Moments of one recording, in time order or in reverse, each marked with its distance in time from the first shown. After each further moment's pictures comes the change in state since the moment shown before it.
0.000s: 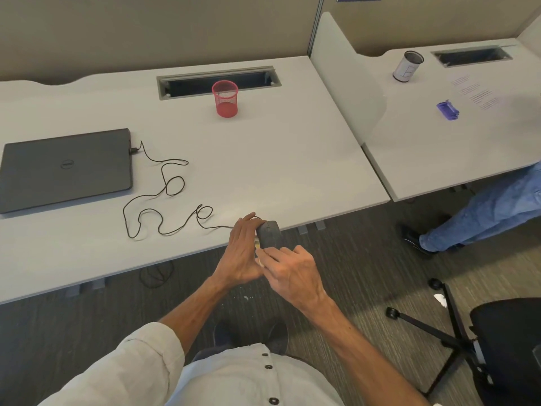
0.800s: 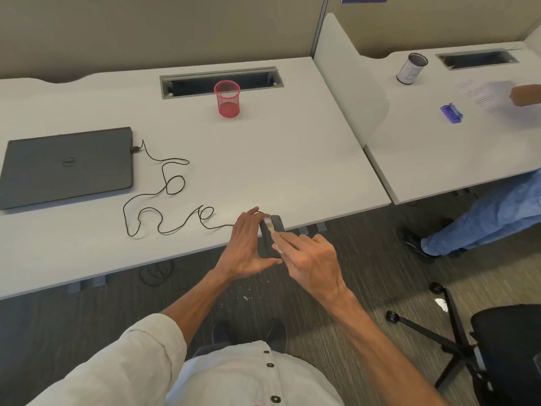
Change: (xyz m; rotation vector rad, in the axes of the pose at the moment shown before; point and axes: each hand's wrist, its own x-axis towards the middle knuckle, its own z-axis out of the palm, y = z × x) left_hand 0.019 0.008 -0.001 0.048 -0.033 -0.026; right_hand 0.006 0.043 -0.027 -0.022 0.060 -0.006
